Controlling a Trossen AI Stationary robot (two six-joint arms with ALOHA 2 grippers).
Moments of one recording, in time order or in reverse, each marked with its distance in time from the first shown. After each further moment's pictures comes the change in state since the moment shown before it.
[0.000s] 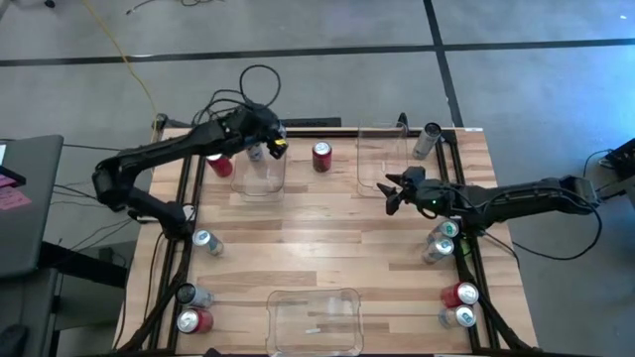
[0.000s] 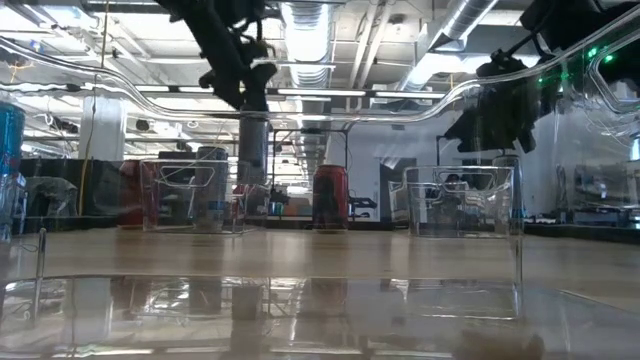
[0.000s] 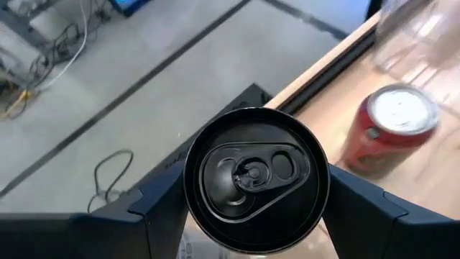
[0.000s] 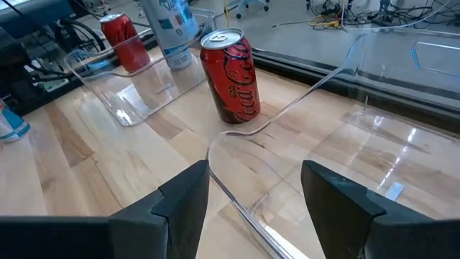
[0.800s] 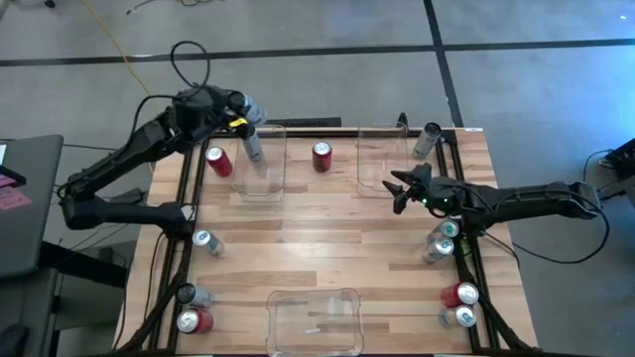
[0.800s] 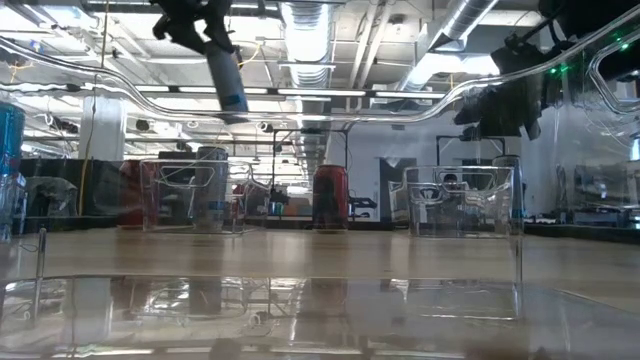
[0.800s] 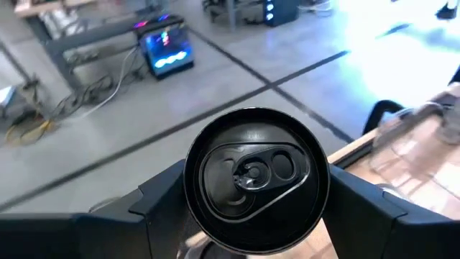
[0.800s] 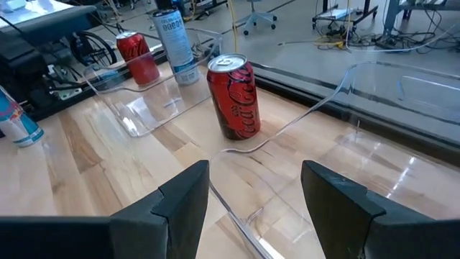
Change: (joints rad) left arm 0.059 -0.346 0.015 0.001 -0.007 0.039; right arm 0.000 -0.143 0.000 -0.076 -0.001 -0.077
